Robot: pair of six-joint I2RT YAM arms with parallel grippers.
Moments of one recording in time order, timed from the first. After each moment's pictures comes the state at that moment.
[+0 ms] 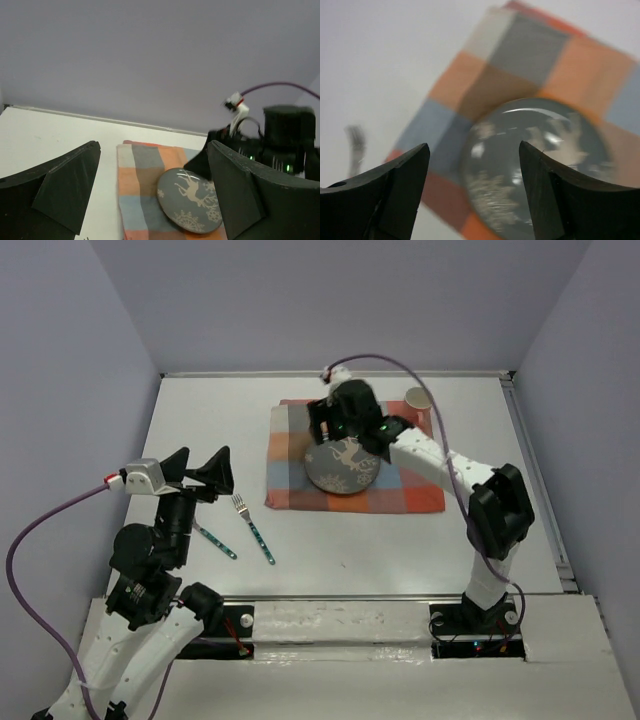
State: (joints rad) left arm -0.53 0.35 0.69 -0.03 -0.38 -0.22; right arm 0.62 1.85 1.60 -0.23 0.08 0.15
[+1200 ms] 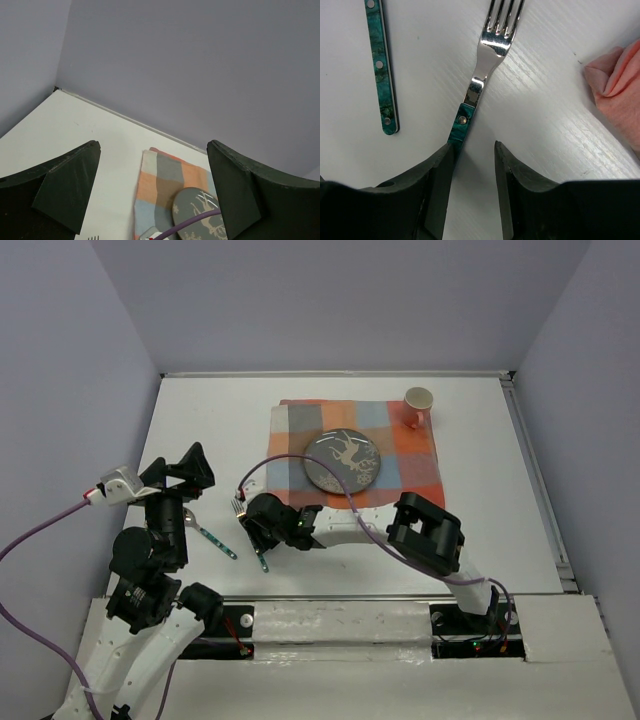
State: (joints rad) left arm -0.49 0.32 0.68 -0.04 -0.65 -0.30; right arm 1.20 2.15 1.50 -0.09 0.17 0.36
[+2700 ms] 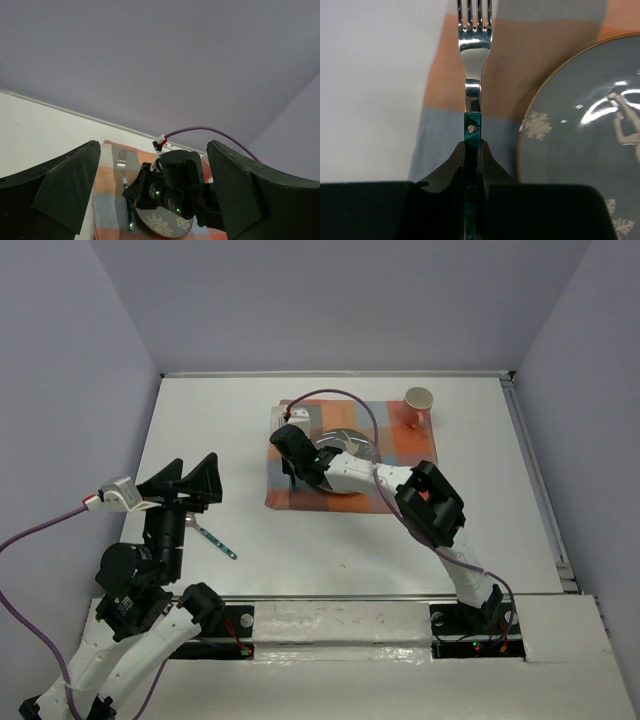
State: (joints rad) left arm -0.70 0.24 0.67 -0.03 -0.62 -0.31; right arm 0.94 2.23 1.78 -0.22 0.47 0.53
